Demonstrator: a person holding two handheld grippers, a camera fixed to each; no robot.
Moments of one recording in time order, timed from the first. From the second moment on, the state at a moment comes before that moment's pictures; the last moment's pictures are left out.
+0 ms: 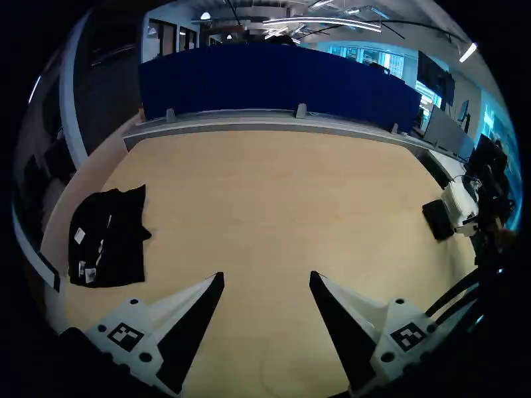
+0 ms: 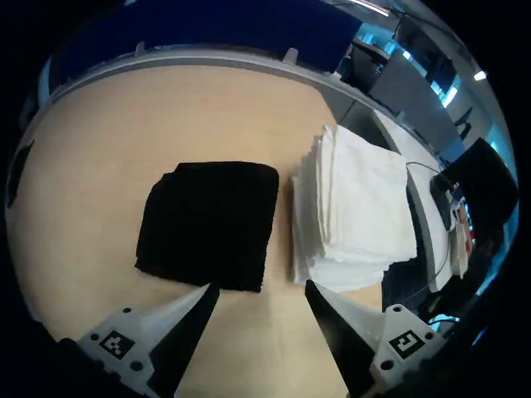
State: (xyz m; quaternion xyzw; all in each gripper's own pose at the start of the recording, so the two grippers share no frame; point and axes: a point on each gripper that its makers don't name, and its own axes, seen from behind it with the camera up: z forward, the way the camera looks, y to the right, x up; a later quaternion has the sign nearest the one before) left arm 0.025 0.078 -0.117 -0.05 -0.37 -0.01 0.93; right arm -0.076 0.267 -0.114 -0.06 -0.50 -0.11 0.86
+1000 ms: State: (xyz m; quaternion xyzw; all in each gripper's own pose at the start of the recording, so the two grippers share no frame) left arm 0.034 0.077 -0.100 -0.06 -0.34 -0.01 0.94; right arm 0.042 0.166 -0.050 -0.01 -0.27 -0.03 0.96
